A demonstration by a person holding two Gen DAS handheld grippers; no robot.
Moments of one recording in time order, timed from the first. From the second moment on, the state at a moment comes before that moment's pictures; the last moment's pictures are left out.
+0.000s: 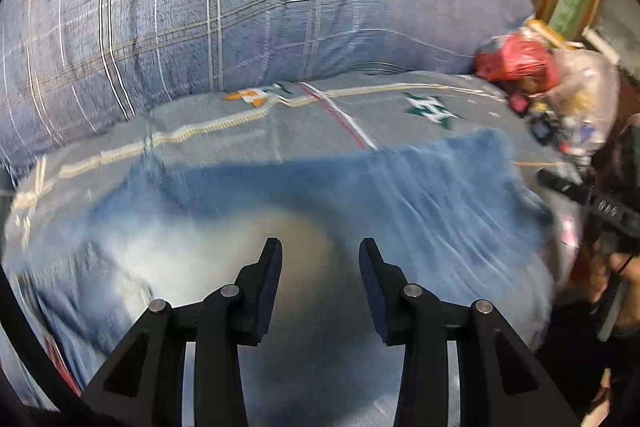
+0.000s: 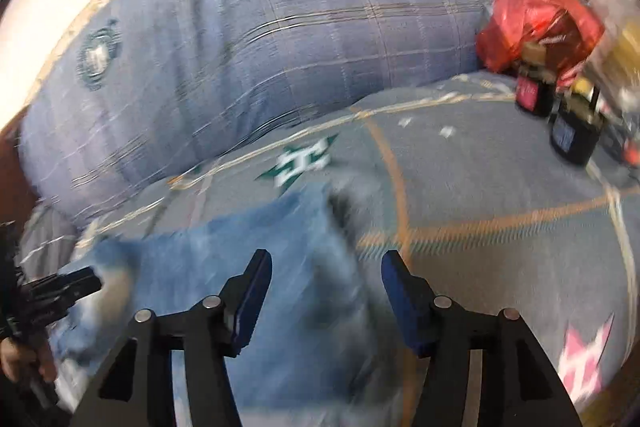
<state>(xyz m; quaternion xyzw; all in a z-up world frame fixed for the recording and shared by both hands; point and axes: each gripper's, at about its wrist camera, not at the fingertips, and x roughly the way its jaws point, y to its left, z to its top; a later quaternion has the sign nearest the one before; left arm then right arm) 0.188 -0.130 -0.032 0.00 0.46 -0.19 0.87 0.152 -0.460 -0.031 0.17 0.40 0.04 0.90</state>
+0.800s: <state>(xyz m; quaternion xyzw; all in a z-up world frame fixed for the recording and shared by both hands) 0.154 -0.152 -0.069 -0.04 0.49 -0.23 0.84 0.089 -0.469 -0.053 0.29 0.42 0.00 0.86</state>
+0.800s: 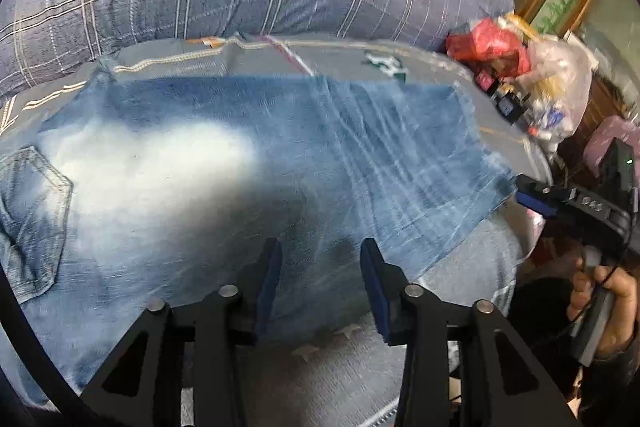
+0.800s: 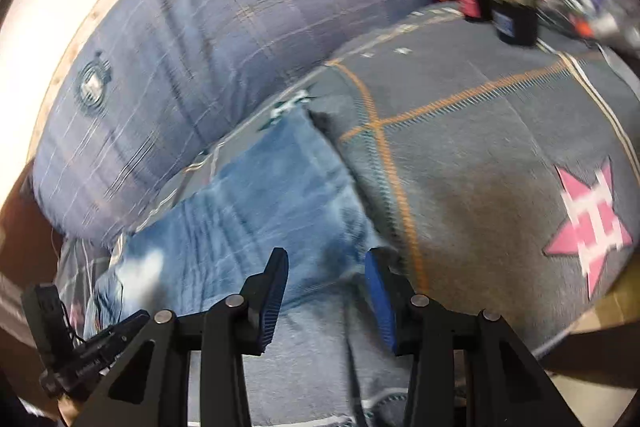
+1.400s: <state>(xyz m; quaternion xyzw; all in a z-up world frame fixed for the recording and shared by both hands) 0.195 -0.236 -0.036 -0.02 0.51 -0.29 0.81 0.084 -0.501 -0.103 0.47 0.38 0.05 0.80</state>
